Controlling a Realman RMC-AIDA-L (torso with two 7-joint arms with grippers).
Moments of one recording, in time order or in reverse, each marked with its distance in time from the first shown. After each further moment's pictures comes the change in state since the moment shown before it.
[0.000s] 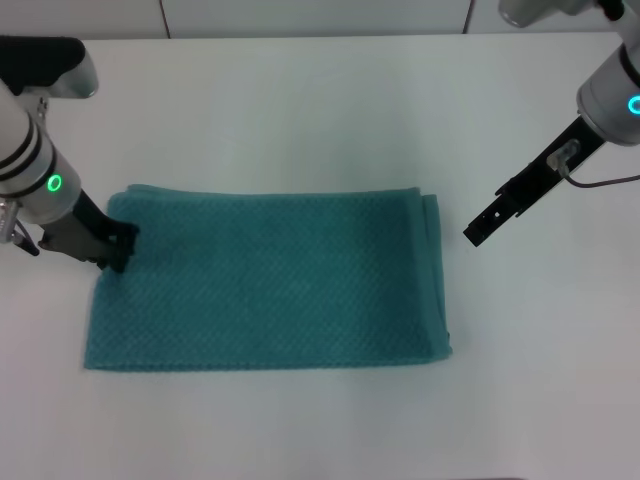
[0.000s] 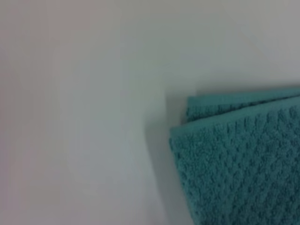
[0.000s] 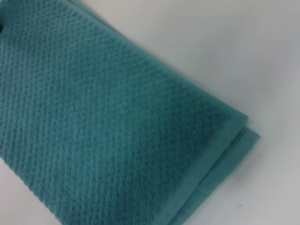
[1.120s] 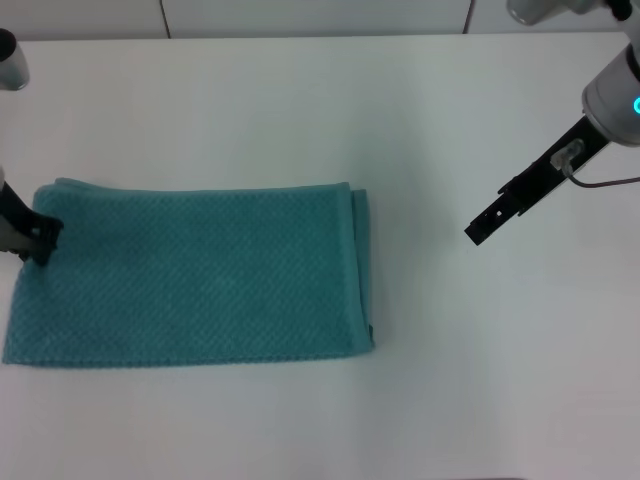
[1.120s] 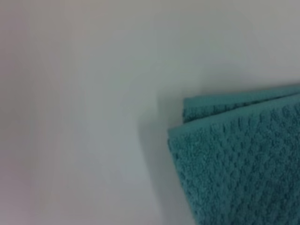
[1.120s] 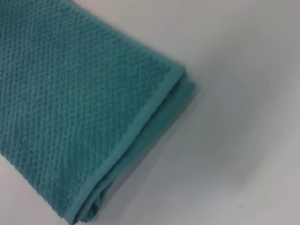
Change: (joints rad) left arm 0.061 0.090 0.077 0.049 0.000 0.028 0.035; right arm -0.007 -0.002 0.026 0.000 0.000 0.001 -0.007
